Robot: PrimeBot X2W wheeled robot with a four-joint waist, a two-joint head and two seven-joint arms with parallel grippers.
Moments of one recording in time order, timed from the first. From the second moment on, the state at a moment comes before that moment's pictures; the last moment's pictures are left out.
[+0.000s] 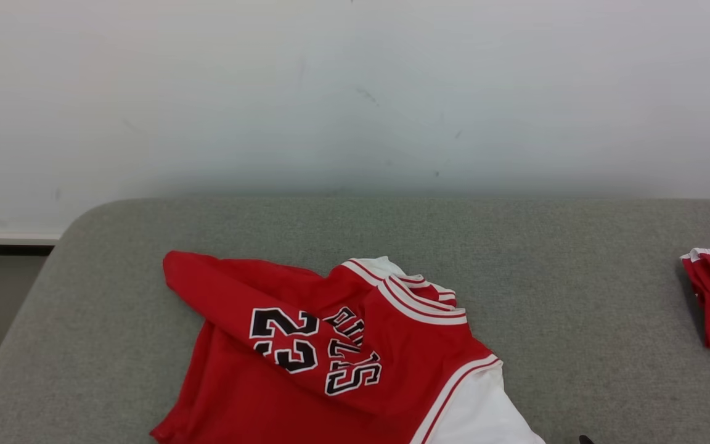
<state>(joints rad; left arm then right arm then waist) 0.06 0.14 0.00 0.42 -0.15 -0.11 -0.09 0.05 -0.20 0.29 0.38 0.35 0.13 -0.16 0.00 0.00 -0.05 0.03</state>
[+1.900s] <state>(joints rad) -0.13 0.23 -0.10 -0.05 -0.73 -0.11 0.29 -0.22 -0.40 0.45 0.11 1.20 0.13 -0.05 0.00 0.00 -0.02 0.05</state>
